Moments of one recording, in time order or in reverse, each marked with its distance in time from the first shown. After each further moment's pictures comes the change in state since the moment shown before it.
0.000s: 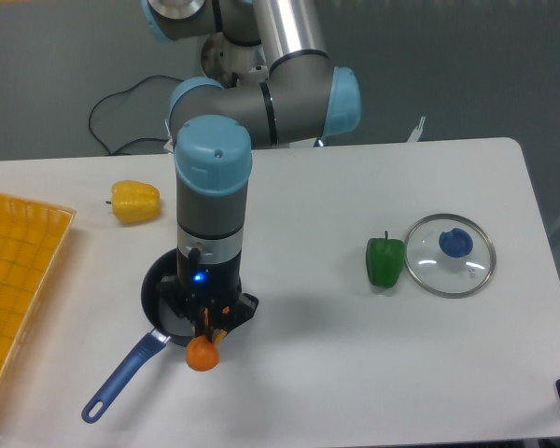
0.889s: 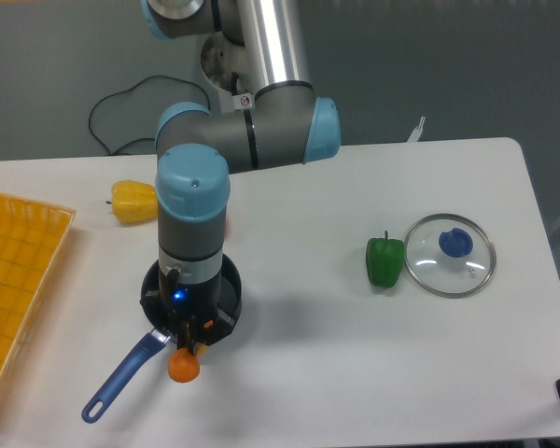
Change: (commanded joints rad) arm -0.032 -0.040 -0.023 0.052 0.003 -0.002
